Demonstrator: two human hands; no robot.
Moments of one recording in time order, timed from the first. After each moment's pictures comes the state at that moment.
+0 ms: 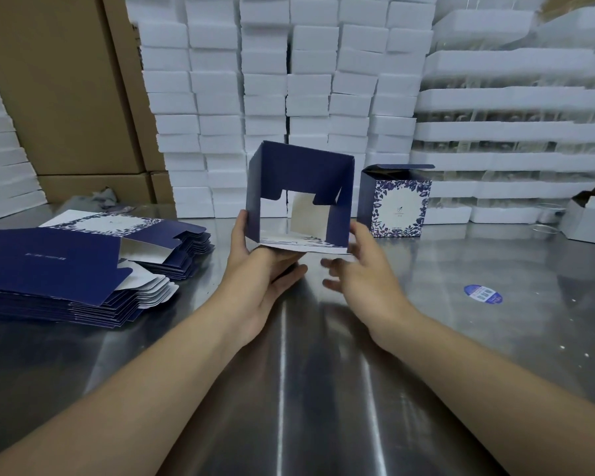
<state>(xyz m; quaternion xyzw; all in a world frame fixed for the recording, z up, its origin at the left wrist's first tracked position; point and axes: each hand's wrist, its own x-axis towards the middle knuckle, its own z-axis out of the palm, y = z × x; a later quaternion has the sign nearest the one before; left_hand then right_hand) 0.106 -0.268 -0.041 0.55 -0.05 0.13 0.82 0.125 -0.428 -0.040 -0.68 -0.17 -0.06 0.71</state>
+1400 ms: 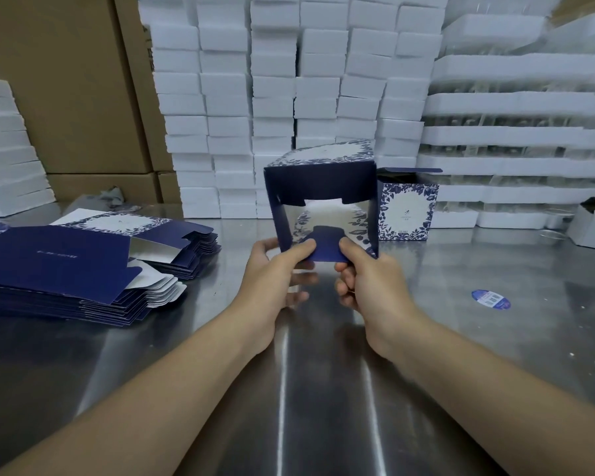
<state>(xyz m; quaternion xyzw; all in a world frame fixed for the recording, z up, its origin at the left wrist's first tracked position) 0.095 -0.280 -0.036 0.62 0.03 0.12 0.77 0.114 -0.421 -0.033 -0.64 -0.04 -0.02 0.77</state>
